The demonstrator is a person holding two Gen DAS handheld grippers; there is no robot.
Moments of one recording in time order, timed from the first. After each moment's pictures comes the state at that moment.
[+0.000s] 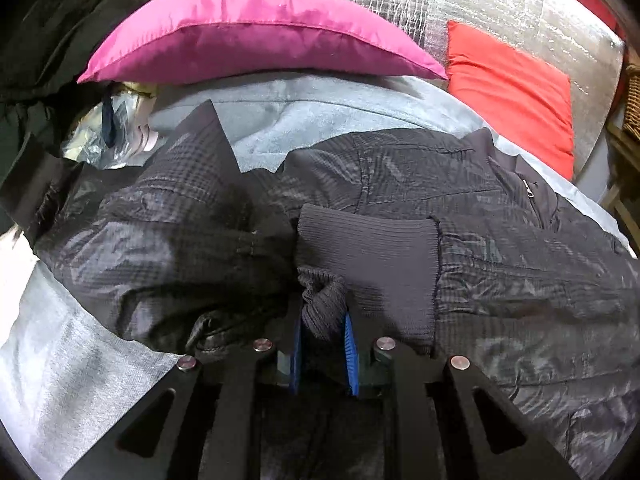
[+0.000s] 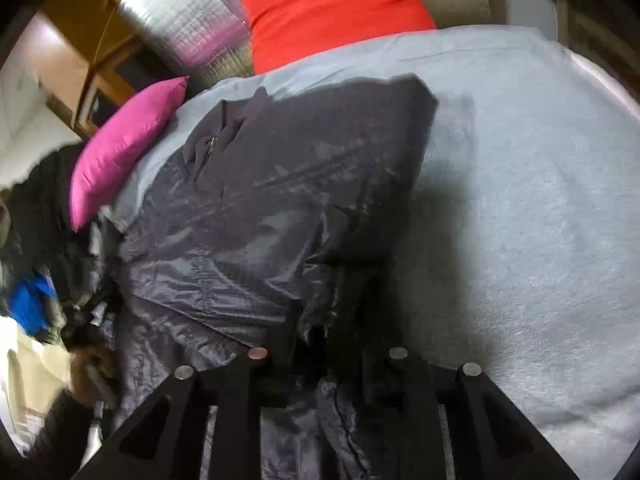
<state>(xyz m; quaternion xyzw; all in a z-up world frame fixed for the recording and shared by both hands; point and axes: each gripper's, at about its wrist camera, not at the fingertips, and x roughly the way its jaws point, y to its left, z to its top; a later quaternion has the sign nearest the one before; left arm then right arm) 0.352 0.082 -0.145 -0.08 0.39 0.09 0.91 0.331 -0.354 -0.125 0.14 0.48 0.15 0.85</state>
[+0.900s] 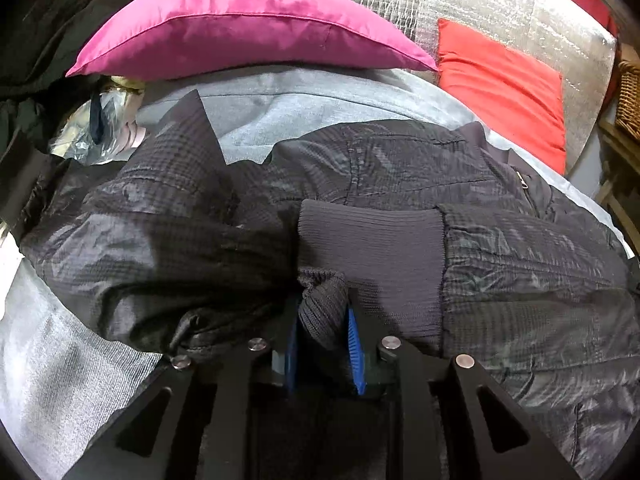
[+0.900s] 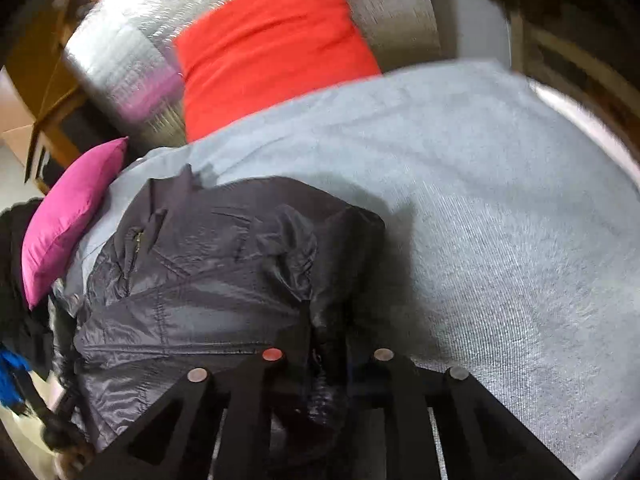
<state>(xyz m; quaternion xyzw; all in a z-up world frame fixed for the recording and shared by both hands) 0.354 0.081 -0.155 -0.08 0.39 0.08 0.91 0.386 -0.408 -0.134 0.18 0.45 0.04 0.88</state>
